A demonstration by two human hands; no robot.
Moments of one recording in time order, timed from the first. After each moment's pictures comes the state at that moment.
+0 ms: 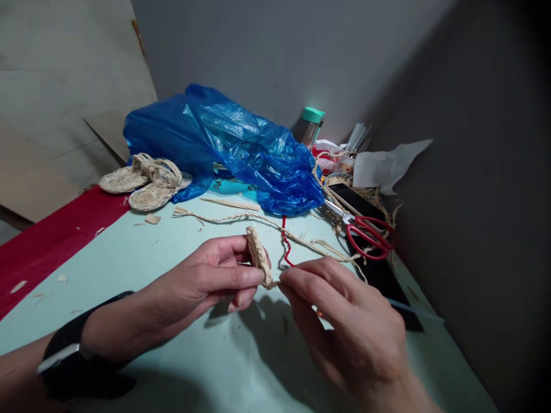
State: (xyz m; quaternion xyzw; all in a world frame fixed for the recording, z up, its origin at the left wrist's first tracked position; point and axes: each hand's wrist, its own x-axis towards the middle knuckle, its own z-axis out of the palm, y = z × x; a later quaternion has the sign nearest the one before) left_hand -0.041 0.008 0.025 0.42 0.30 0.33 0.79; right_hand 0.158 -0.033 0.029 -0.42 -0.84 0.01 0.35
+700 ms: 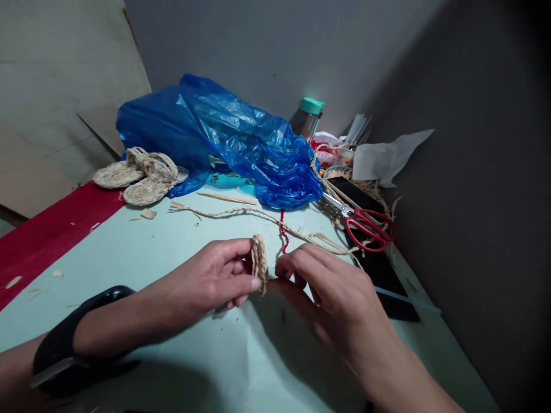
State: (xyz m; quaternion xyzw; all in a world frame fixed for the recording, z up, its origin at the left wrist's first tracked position) left_hand -0.039 0.010 0.018 0.56 0.35 0.26 0.70; right_hand 0.163 -0.022 0.029 -0.42 -0.85 0.11 0.29
